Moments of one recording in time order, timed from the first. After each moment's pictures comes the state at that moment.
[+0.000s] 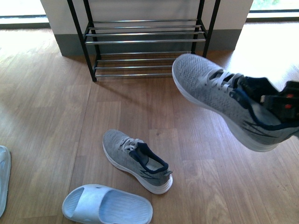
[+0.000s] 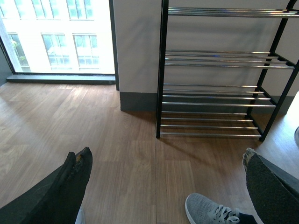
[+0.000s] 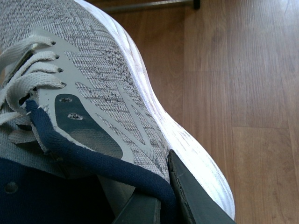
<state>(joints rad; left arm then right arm) 0.00 0.02 0.01 0.00 0.00 0.00 0.06 1.71 0.54 0.61 -0.23 0.11</state>
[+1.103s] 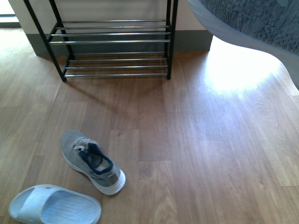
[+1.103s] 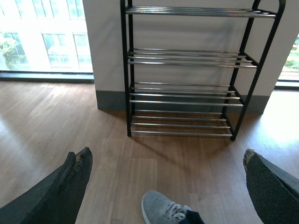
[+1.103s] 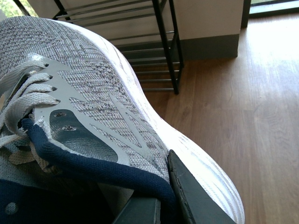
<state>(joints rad) 0.00 0.02 0.01 0.00 0.00 0.00 0.01 0.92 0.41 0.23 -0.36 0.13</state>
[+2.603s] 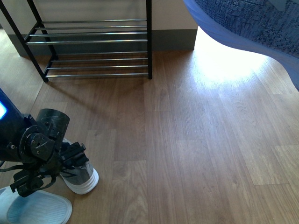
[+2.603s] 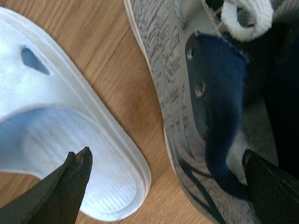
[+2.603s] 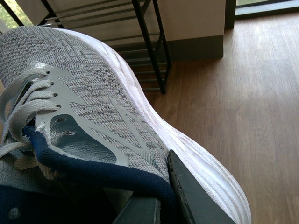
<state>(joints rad) -0.11 2.76 1.23 0.24 -0.23 -0.73 0.00 0.92 0.41 0.23 -0.36 0.13</state>
